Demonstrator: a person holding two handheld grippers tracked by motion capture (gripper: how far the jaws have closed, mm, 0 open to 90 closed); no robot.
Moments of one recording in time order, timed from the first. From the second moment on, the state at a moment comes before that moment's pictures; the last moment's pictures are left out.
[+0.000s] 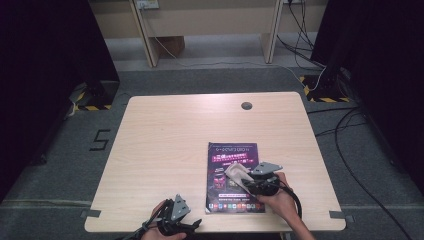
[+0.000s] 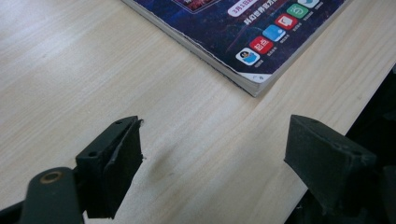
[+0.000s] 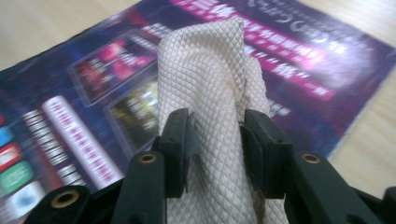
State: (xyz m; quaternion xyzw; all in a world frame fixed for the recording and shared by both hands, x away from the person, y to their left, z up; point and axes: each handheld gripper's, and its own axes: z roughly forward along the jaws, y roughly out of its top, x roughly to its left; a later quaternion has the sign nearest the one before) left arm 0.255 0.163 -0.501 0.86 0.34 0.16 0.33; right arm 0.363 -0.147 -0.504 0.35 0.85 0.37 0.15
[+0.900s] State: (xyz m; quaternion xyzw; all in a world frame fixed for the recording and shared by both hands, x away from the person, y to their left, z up) left arm 0.254 0.164 -0.500 0.86 0.34 0.16 0.34; right arm 0.401 -0.162 -0.505 0.39 0.82 0.35 0.21
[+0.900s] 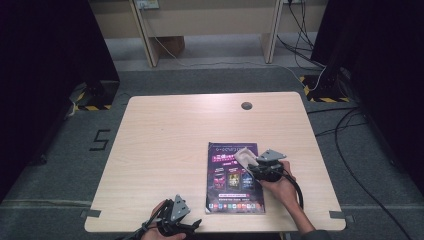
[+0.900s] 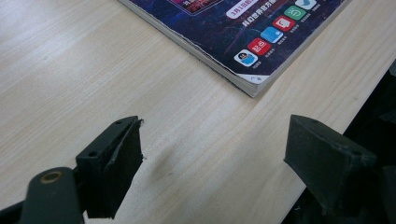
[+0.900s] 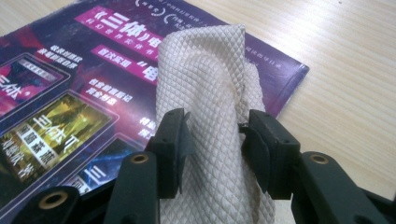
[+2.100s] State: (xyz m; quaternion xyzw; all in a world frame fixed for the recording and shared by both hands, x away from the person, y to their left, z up) left arm 0.254 0.165 -0.501 0.86 0.34 0.16 0.34; right arm 0.306 -0.171 -0.501 0.33 0.86 0.36 0.13
